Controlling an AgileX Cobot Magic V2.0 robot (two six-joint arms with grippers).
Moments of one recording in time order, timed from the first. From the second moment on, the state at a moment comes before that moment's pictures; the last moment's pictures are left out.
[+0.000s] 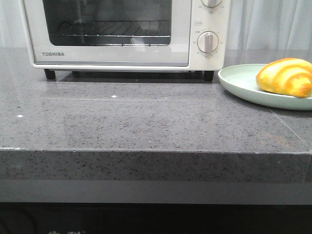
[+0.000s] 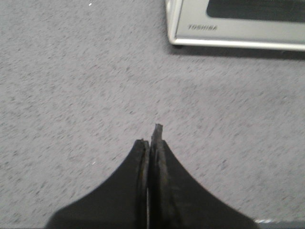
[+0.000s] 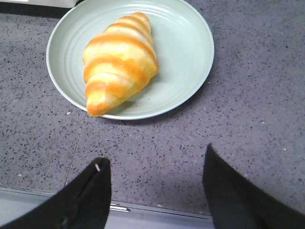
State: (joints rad) left arm -0.03 0.68 -0.69 -0.19 0.65 0.16; right arm 0.04 0.70 -0.69 0.09 0.75 -0.04
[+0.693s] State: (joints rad) left arm -0.44 1.11 -1.03 -0.40 0.32 0.30; right arm 0.04 0.70 -0.69 0.09 0.75 -0.04
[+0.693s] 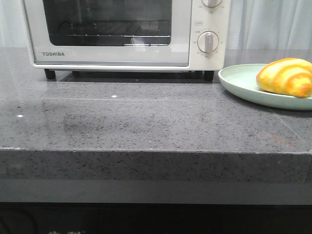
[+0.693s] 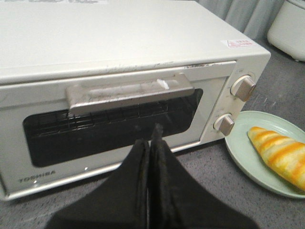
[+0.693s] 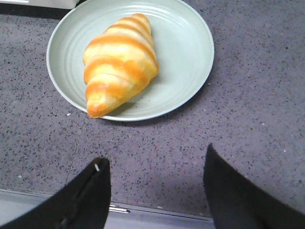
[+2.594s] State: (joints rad) left arm -0.49 1.23 -1.32 -0.32 0.82 0.30; right arm 0.04 0.70 -0.69 0.09 0.73 -0.04
